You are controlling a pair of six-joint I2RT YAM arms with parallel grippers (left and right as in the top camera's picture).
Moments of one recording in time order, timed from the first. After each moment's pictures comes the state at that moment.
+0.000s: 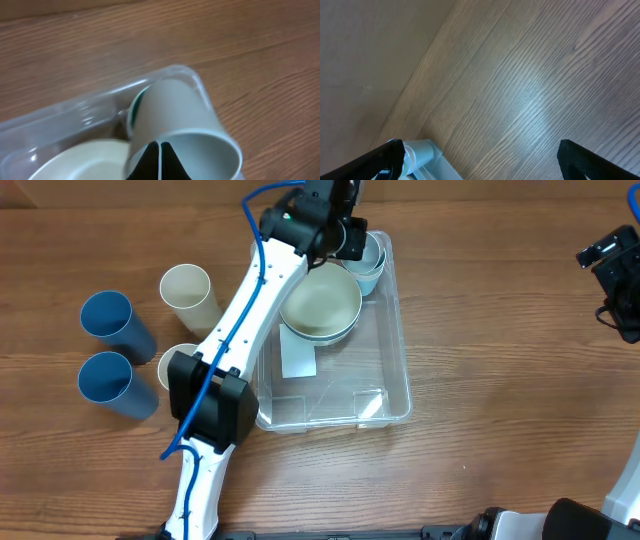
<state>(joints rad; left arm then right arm) -0.47 2.31 2.34 -0.89 0.16 -0.26 -0.38 1.53 1.86 -1.23 -0.09 0.65</state>
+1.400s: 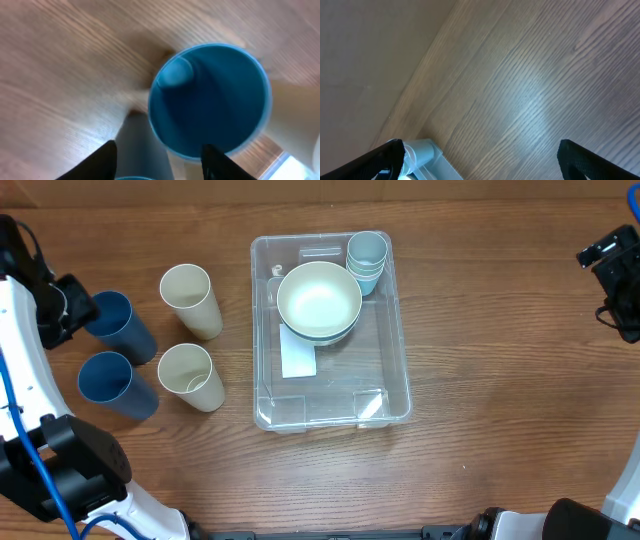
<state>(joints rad) 0.45 1.88 1.89 -1.33 0.03 -0.23 -0.38 1.53 1.86 -1.23 -0.09 0.65</state>
